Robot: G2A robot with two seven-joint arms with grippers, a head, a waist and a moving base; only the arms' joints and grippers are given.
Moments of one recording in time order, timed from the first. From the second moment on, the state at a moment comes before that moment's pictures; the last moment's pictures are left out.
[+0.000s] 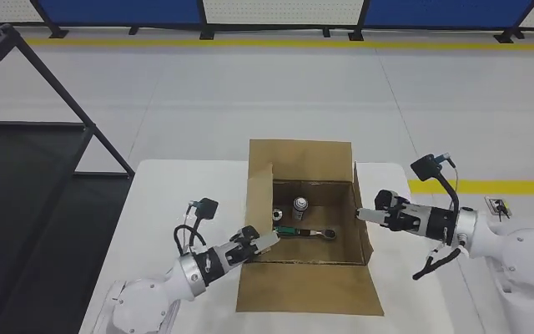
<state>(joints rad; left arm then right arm) 1.19 -1.29 -1.37 -1.99 0.21 0.07 -0.87 -0.95 -0.95 1.57 -1.87 -0.08 -0.11 1.17</state>
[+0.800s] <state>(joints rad) 1.05 -1.30 -1.20 -1.81 0.21 0.19 -0.87 -0.75 -0.98 1.22 -1.61 -0.04 -0.13 1.18</state>
